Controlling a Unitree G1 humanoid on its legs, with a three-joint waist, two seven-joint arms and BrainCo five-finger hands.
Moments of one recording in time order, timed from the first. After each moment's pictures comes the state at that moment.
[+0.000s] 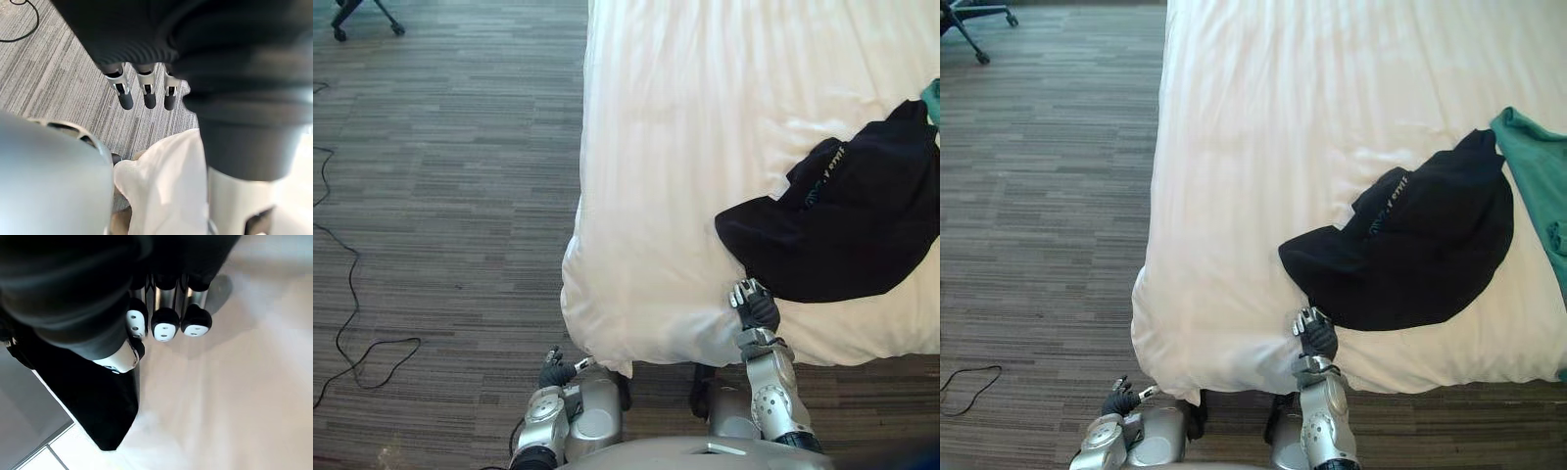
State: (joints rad) left arm 0.05 0.01 0.25 0.85 -0.07 -0.04 0.13; right arm 0.11 0.07 -0.06 0.36 0.68 -0.21 0.04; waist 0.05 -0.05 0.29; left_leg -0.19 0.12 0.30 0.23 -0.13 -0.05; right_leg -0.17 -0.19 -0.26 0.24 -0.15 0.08
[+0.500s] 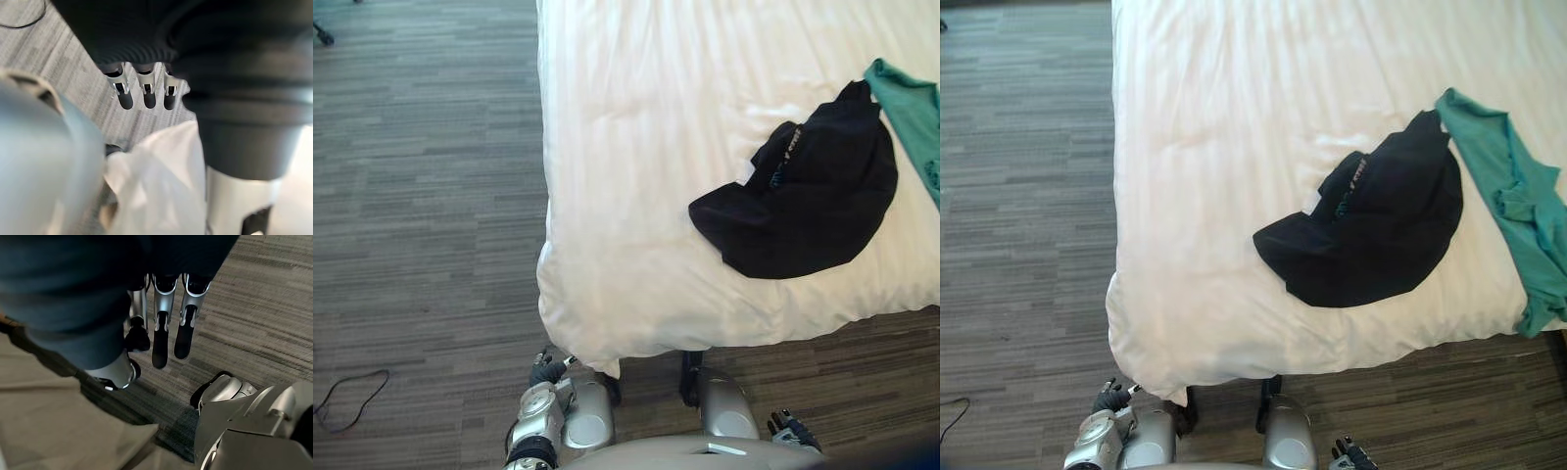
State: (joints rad) left arm -0.01 -0.01 0.40 0.89 -0.10 -0.01 0.13; right arm 0.18 0.08 -0.51 0.86 0.48 -0.03 -0.12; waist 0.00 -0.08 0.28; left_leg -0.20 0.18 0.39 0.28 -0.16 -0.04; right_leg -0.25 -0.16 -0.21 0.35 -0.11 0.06
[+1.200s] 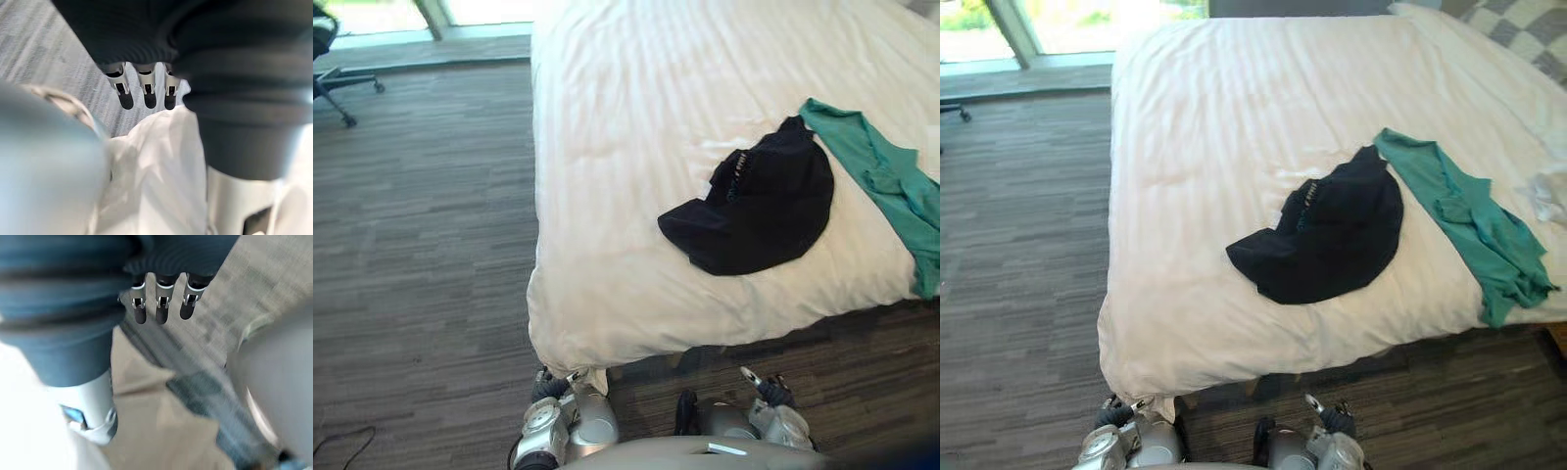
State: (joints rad) left arm 0.07 -0.03 0.36 0.88 -0.05 -0.01 0.16; right arm 0.09 0.07 -0.26 0.84 0.21 -0.04 -0.16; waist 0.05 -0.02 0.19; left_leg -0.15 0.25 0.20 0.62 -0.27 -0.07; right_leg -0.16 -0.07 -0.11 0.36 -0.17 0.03
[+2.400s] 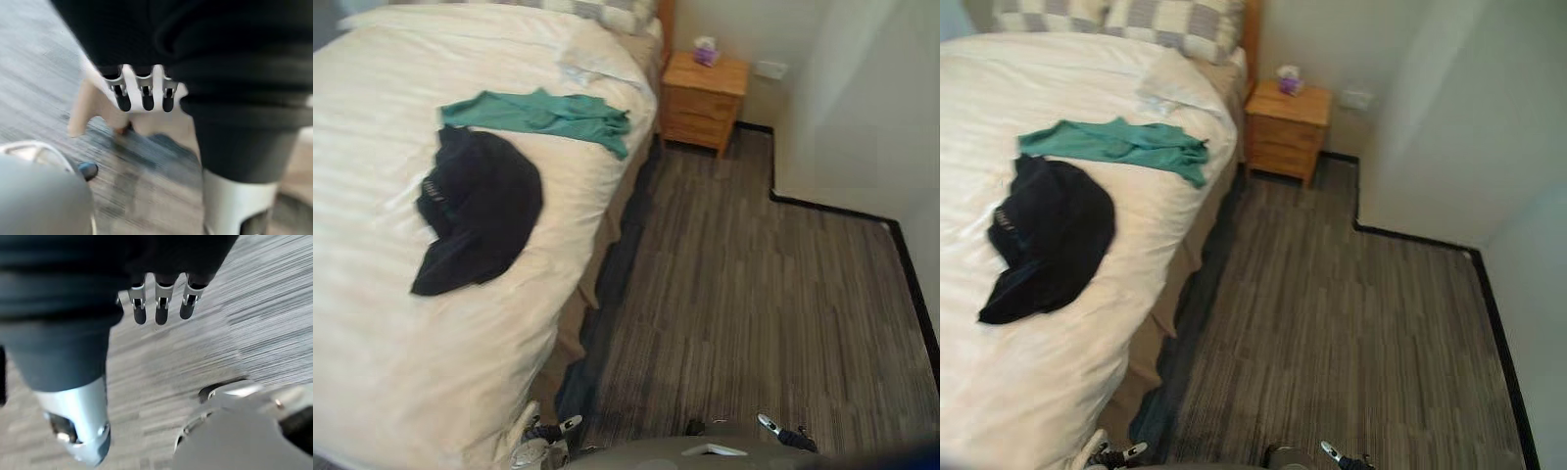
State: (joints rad) left arm 0.09 0.03 0.28 1.04 0.05 0.02 0.15; right arm 0.18 -0.01 -0.36 0.97 0.12 -0.01 -0.16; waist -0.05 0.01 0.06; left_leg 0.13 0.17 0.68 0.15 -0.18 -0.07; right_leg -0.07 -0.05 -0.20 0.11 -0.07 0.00
